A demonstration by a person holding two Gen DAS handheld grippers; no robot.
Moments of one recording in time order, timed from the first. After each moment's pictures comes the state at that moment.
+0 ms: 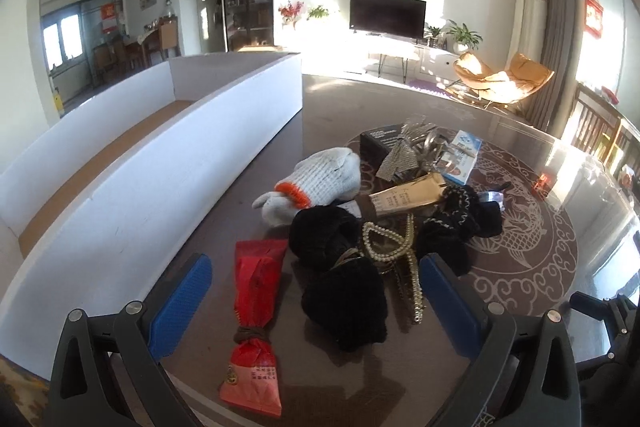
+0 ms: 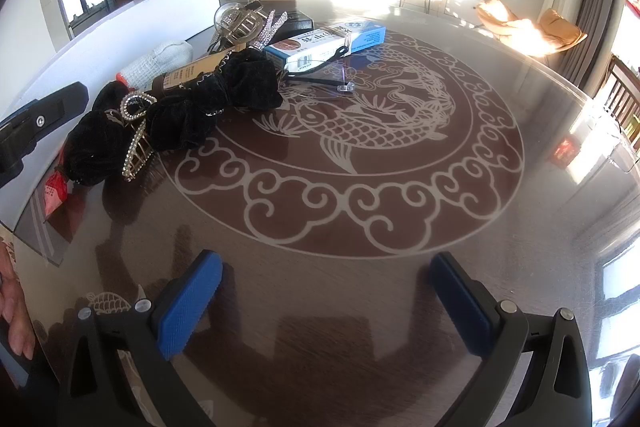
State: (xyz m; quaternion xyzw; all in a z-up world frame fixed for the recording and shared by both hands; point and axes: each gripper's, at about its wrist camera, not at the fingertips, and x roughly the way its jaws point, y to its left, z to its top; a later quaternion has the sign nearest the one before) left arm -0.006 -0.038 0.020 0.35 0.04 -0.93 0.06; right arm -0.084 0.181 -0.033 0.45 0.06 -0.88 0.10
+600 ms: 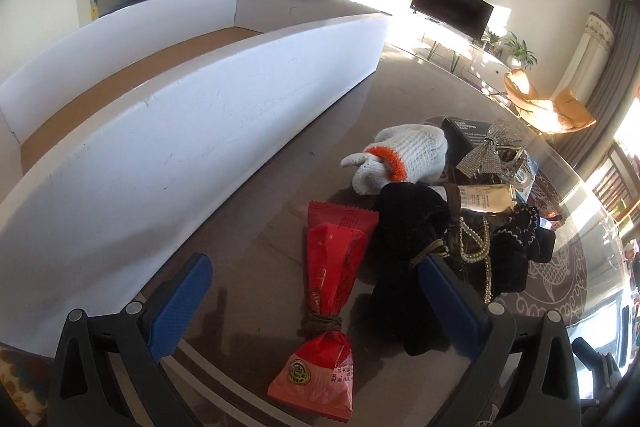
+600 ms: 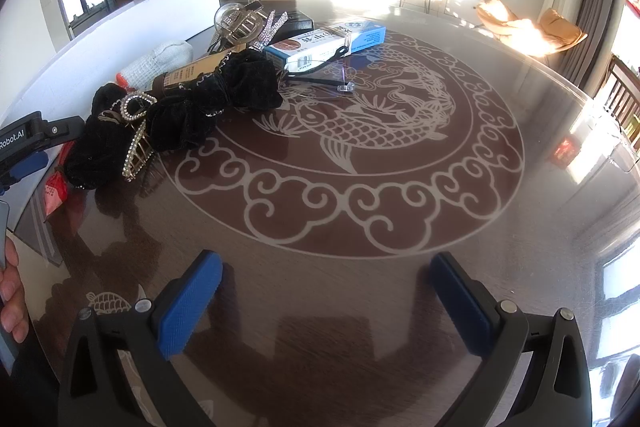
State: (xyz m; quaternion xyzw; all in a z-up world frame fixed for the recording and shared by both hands) left arm -0.009 -0.085 -0.008 0.41 0.14 -0.89 0.11; right arm -0.085 0.181 -0.033 0.45 0.06 -0.88 0.10
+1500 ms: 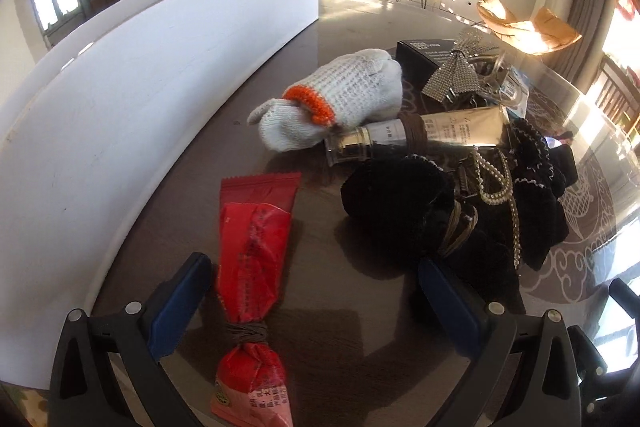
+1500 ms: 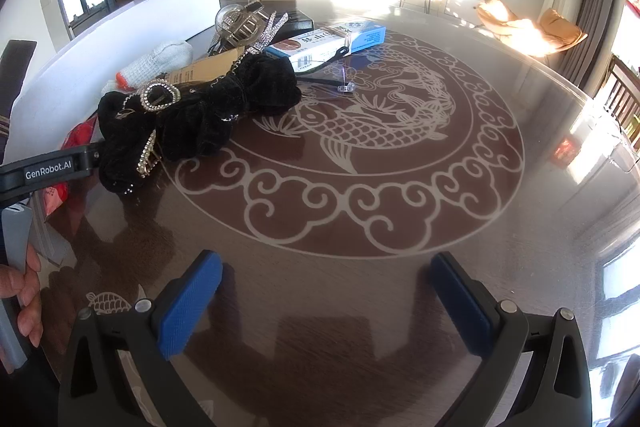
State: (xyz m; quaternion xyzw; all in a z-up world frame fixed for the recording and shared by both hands) left arm -0.055 -0.027 -0.027 0.48 0.03 -0.88 0.05; right arm -0.084 0.181 -0.032 0.45 0.06 -0.88 0.10
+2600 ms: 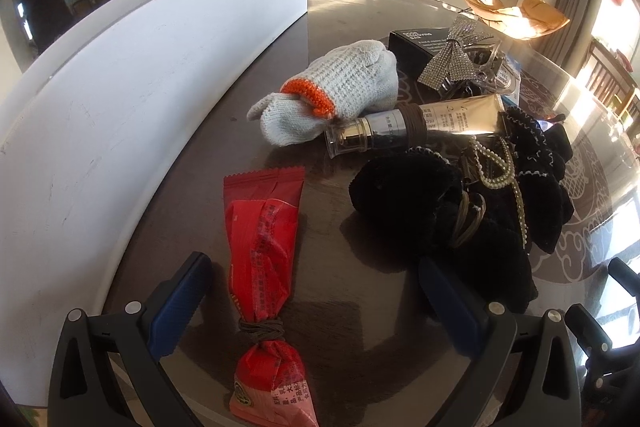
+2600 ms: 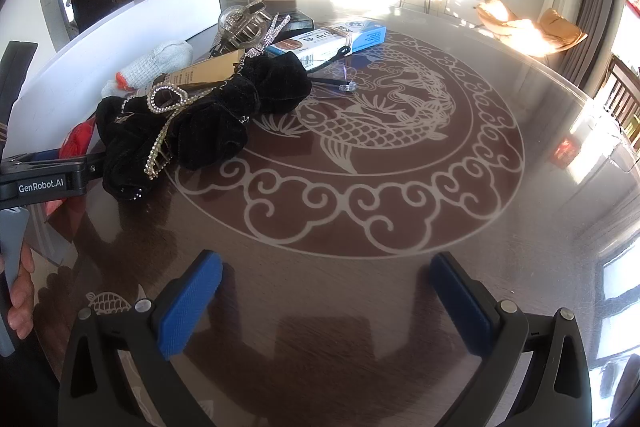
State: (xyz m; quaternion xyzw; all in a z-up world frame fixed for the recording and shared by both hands) left arm -0.053 -0.044 -0.029 0.49 0.02 -0.87 0.04; right arm -0.084 0.181 -0.032 0.45 0.06 -0.88 0.10
